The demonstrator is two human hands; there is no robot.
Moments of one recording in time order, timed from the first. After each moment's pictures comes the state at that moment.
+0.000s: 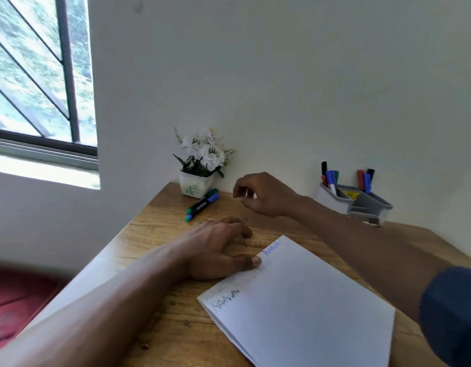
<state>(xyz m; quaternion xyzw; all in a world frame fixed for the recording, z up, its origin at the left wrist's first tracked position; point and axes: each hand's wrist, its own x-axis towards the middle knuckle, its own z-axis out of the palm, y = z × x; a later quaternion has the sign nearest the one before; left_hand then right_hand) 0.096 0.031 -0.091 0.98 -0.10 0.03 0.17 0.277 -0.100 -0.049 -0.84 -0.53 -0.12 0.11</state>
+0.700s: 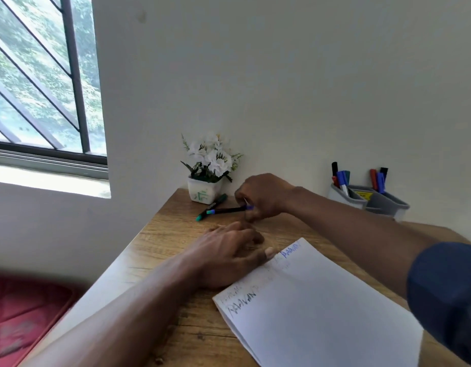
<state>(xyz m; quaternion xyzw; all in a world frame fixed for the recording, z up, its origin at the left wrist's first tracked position) 0.098 0.031 -0.095 0.98 -0.09 0.04 0.19 0.269 -0.068 -0.033 -0.82 -0.52 -0.14 -0.18</state>
